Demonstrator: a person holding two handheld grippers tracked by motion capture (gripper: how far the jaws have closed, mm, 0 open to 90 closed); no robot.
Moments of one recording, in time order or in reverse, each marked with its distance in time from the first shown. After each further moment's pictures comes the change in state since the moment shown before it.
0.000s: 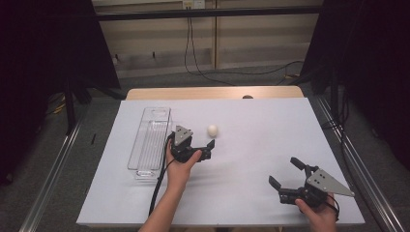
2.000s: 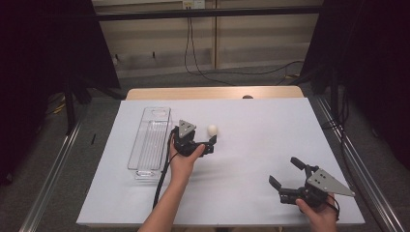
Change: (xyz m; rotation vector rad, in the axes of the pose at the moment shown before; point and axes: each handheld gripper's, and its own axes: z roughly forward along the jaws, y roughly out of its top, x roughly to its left) left arm 0.002 0.010 0.015 0.055 0.031 -0.010; right arm -0.001 0.000 -0.001 -0.001 0.004 -0.003
